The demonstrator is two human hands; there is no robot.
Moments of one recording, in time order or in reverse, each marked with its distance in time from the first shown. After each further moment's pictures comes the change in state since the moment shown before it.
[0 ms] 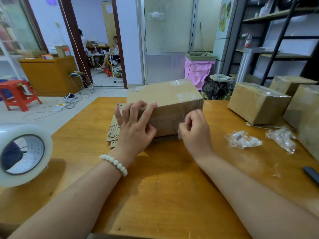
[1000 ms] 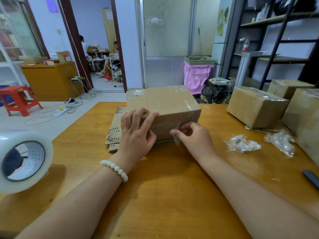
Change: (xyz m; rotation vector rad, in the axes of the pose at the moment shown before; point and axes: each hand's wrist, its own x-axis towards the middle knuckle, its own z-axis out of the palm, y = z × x) left_hand 0.000 -0.001 0.004 -0.095 0.012 0.074; right_hand 0.005 0.013 -0.007 -0.060 -0.267 0.322
